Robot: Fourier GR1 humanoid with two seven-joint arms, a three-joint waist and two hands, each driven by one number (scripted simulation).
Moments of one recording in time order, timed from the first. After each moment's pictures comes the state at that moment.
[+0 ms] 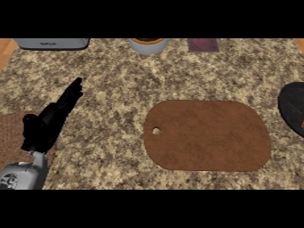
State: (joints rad) left arm -0.15 0.25 -0.08 -1.60 -0.01 -0.06 0.20; right arm 0.14 -0.55 -0.23 -1.61 0.40 -0.21 -0.26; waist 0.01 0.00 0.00
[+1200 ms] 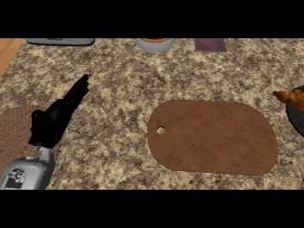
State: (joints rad) left arm -0.19 0.20 -0.07 -1.58 -0.05 -0.10 0.20; right arm -0.56 -0.69 -0.33 -0.33 0.53 -0.31 -0.61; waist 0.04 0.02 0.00
